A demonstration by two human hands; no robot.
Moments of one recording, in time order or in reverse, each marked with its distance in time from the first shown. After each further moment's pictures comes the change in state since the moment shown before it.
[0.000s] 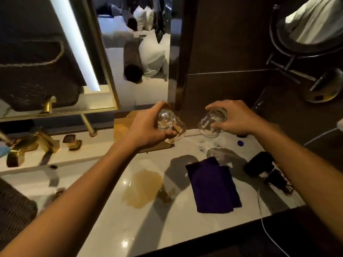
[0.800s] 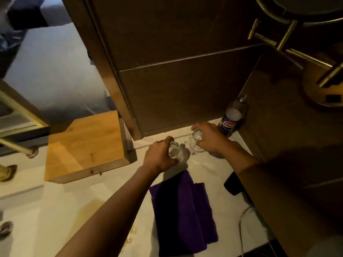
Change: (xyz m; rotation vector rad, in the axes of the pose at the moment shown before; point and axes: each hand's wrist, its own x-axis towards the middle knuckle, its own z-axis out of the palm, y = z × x) left_hand 0.153 -0.022 0.267 0.194 -0.375 -0.211; right_hand 0.107 0.228 0.120 0.220 -0.154 0.284
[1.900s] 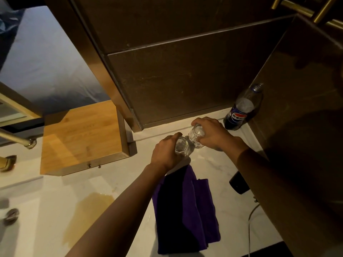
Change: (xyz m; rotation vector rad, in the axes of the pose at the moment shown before) left_hand 0.024 -0.010 0.047 -0.012 -0.002 -0.035; right_hand 0.018 0.004 0.015 -0.037 -0.104 0.001
